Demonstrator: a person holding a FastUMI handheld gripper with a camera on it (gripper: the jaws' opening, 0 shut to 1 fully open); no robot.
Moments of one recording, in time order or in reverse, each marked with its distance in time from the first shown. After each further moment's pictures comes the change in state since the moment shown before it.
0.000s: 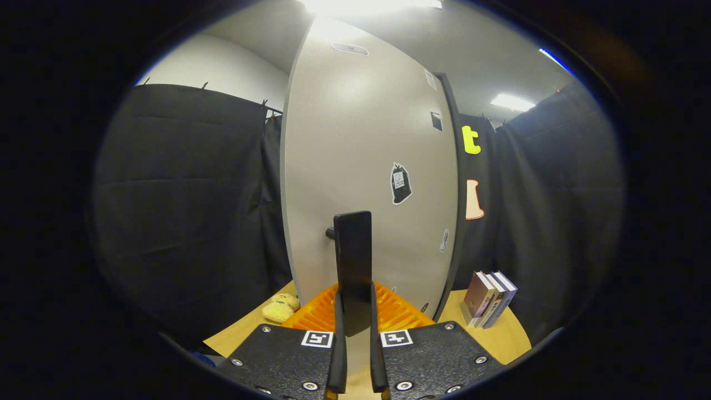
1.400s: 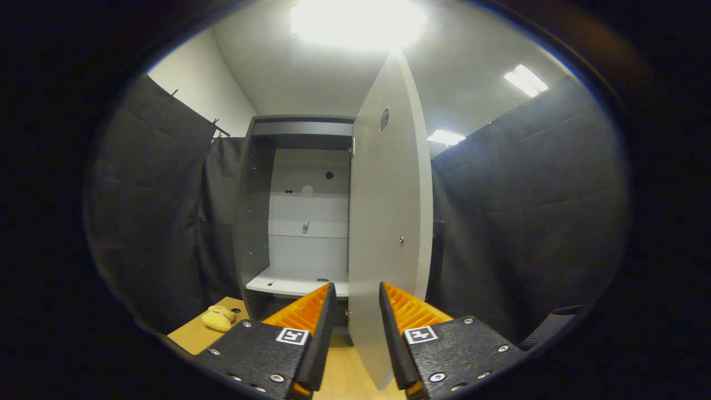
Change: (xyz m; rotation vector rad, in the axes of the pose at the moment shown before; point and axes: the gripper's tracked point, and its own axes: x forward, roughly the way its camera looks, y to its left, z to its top) arm -0.036 -0.068 0.015 -0.006 -0.194 -0.334
